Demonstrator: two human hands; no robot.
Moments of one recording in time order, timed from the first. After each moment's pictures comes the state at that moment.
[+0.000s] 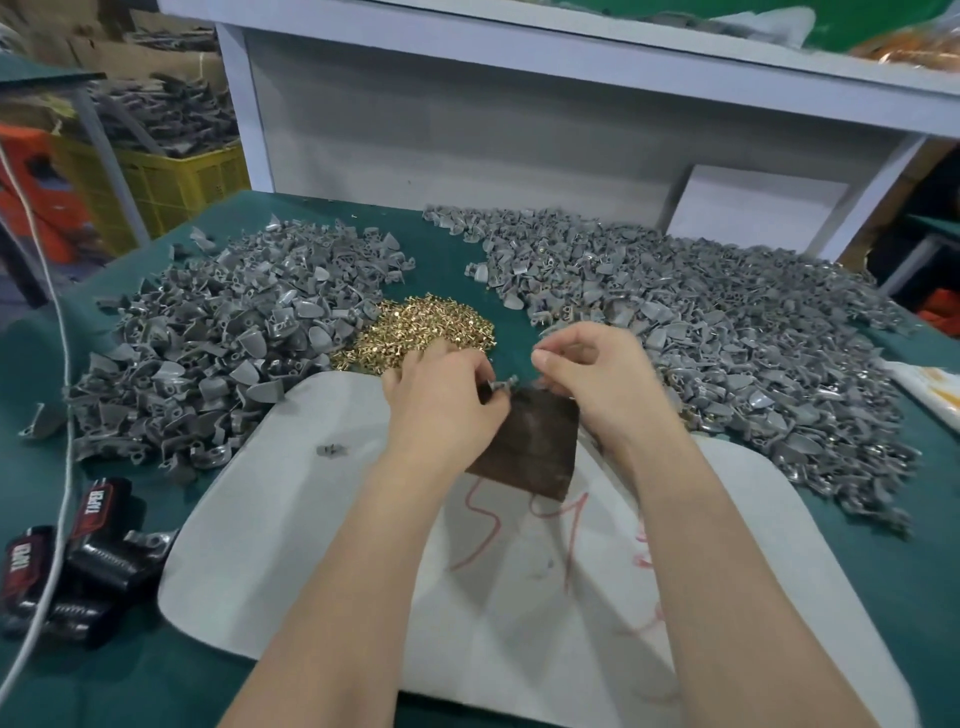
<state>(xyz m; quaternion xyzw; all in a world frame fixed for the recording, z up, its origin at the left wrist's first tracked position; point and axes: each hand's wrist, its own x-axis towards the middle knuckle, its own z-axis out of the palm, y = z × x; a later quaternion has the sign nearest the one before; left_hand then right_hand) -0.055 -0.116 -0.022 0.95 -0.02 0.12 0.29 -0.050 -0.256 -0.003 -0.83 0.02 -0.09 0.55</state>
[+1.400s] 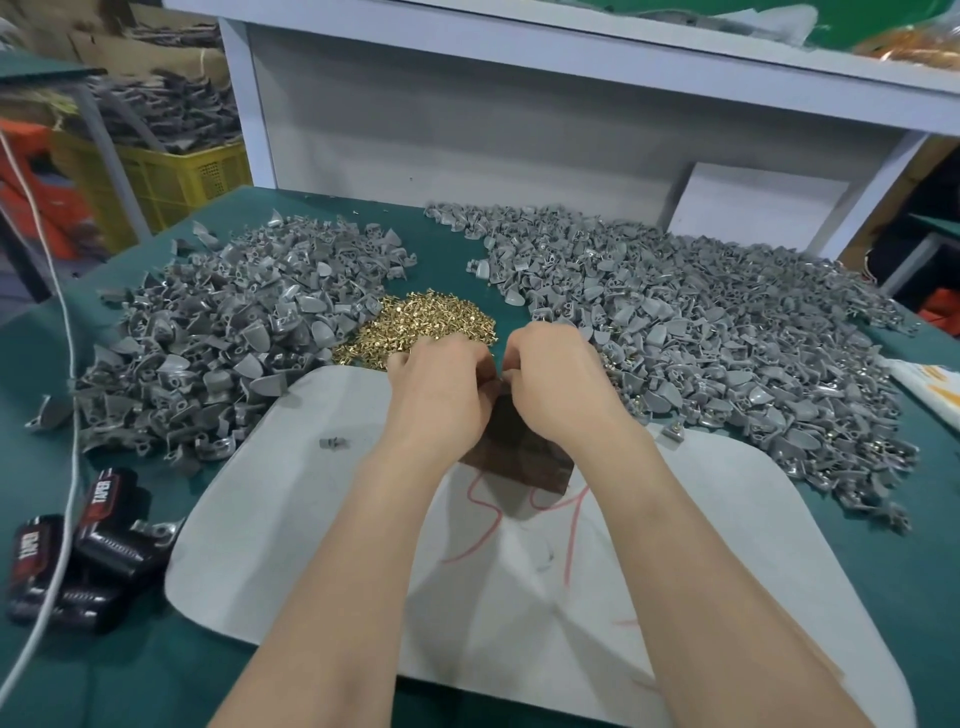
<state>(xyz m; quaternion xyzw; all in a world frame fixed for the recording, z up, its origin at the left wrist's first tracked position) -0.051 -0.110 -0.020 0.95 -0.08 0.14 0.25 -0.053 -0.219 0.010 -0.99 -0.07 -0.10 0.06</state>
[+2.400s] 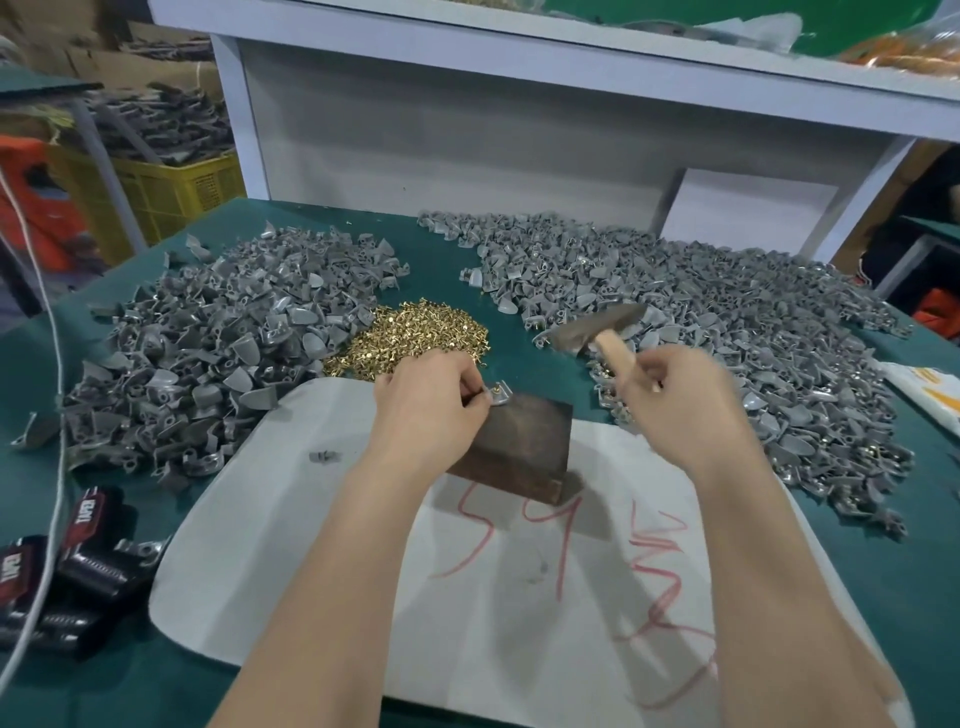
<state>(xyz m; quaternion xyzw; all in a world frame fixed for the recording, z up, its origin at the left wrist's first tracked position) -0.054 -0.107 -0.021 0.94 -0.06 0.10 0.33 -0.077 -0.301 0.010 -0.95 0.12 -0.16 0.25</state>
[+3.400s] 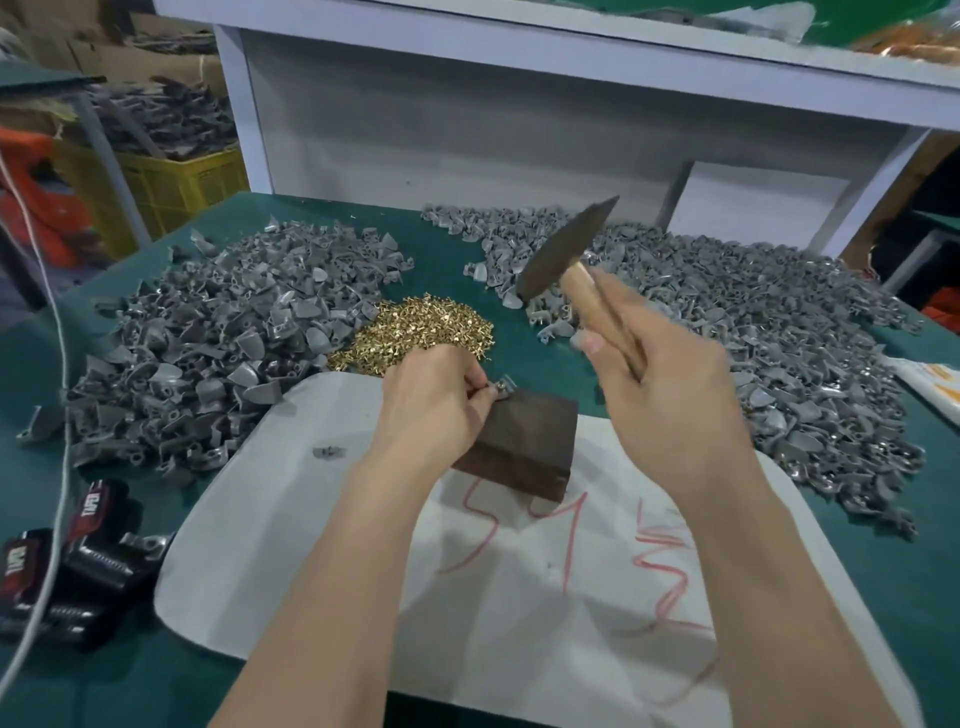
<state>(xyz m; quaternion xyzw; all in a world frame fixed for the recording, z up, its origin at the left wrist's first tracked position) -0.054 -0.106 -0.019 0.93 -0.08 0.12 0.34 -0.100 -0.269 0.020 -0.91 -0.09 -0.27 0.30</state>
